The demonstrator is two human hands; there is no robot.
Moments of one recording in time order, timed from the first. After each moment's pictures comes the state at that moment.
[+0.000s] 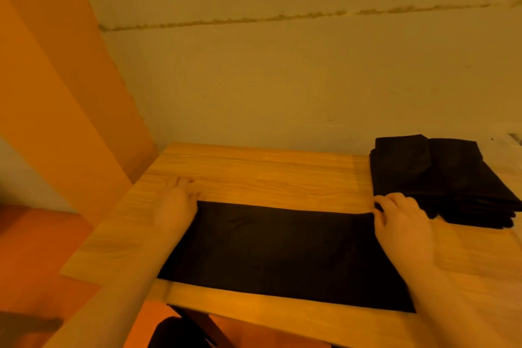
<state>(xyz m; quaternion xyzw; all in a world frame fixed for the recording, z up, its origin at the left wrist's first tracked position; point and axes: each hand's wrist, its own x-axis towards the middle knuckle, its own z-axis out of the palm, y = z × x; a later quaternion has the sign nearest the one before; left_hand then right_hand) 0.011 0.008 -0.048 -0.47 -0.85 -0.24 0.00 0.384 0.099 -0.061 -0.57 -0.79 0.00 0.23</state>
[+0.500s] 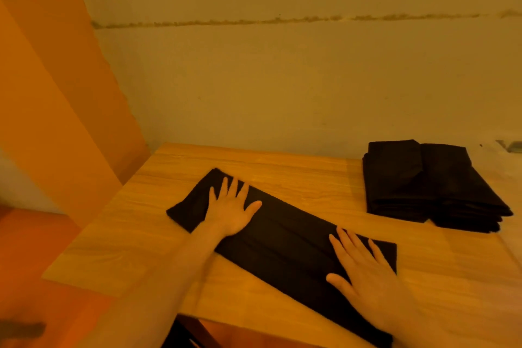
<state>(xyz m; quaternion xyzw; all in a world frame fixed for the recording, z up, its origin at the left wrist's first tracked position) 0.081 0.066 -0.069 -0.61 -0.79 0.03 -0.11 0.372 0.035 -0.059 -0.45 -0.88 0.11 -0.08</state>
